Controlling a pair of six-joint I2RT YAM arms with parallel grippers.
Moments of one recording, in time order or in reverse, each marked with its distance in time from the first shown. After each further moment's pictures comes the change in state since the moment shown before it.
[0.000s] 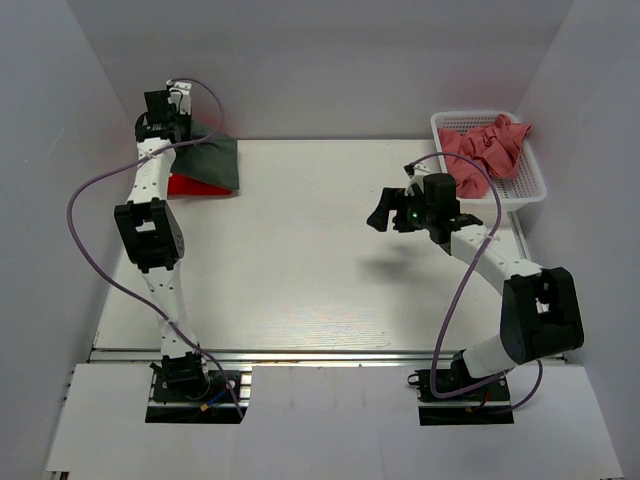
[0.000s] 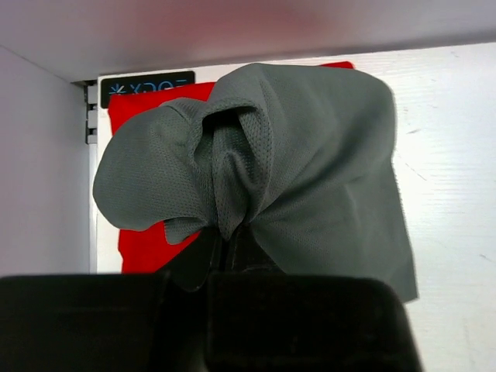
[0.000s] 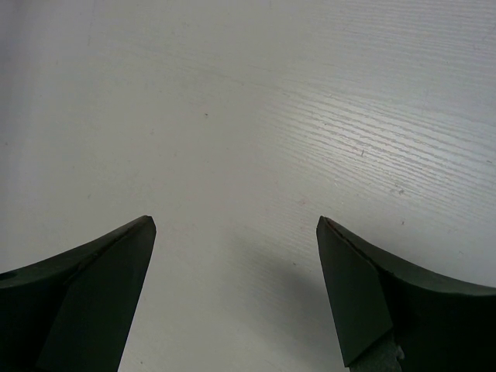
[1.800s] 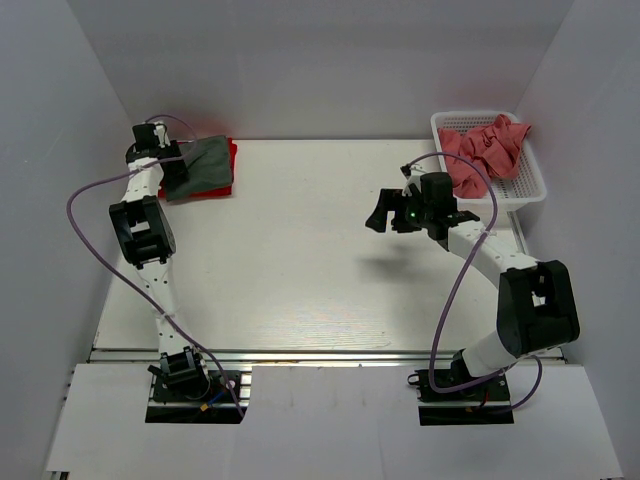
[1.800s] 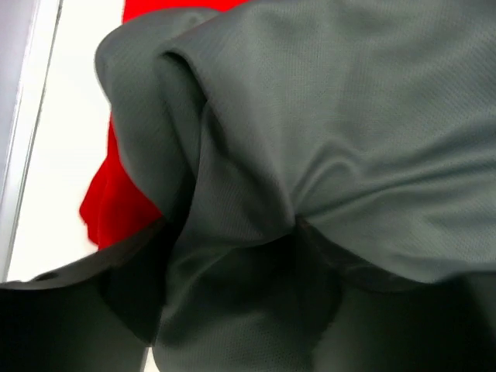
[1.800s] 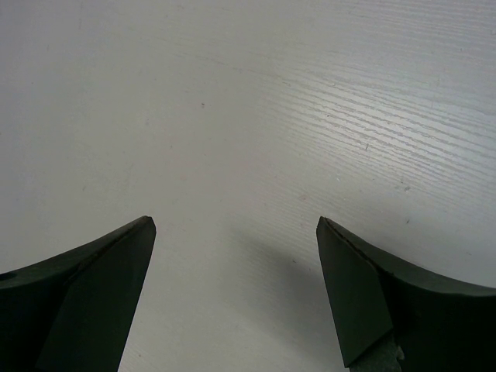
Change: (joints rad) left arm 0.134 0.200 -0.046 0.058 0.003 -0.271; right arm 0.000 0.049 0.034 -0.038 -0.021 -0.014
